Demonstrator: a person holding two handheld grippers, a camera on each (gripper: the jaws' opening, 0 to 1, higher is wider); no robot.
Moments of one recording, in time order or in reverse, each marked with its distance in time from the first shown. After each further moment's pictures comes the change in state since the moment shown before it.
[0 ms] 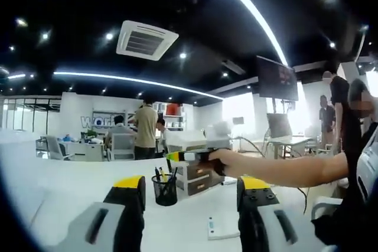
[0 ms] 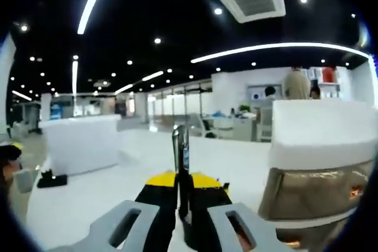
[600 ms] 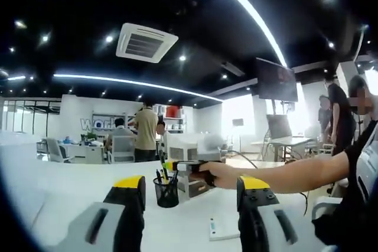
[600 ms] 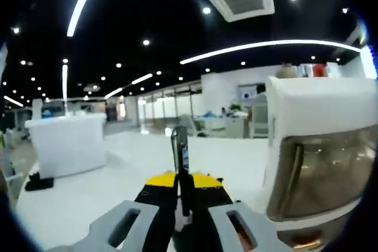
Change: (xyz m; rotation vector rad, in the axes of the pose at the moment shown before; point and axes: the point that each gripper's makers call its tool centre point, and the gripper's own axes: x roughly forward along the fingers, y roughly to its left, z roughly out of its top) left arm -0.001 0.006 0.003 0.008 -0.017 -0.001; right arm 0.033 -0.029 -0.025 0.042 -0.019 -0.043
